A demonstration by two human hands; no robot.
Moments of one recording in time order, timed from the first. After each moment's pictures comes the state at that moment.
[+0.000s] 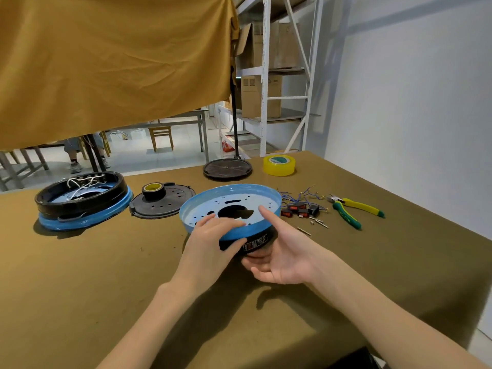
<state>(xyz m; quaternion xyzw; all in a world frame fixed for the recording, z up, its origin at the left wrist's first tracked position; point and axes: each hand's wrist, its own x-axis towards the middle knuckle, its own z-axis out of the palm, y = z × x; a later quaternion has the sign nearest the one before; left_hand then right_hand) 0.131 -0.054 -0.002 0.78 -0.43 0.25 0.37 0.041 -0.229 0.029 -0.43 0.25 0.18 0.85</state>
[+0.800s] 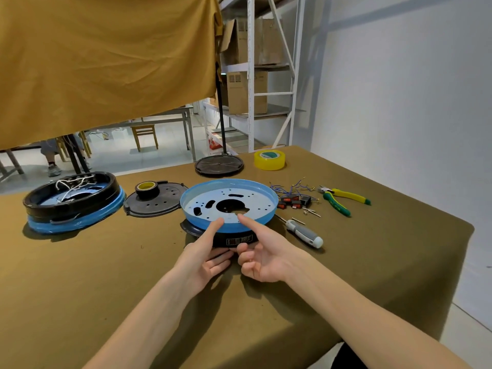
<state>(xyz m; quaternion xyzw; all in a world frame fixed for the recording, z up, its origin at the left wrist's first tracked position) 0.127 -0.044 0.003 0.59 0.03 -0.32 0.74 0.053 -0.187 0.003 -0.39 0.28 0.14 0.87</state>
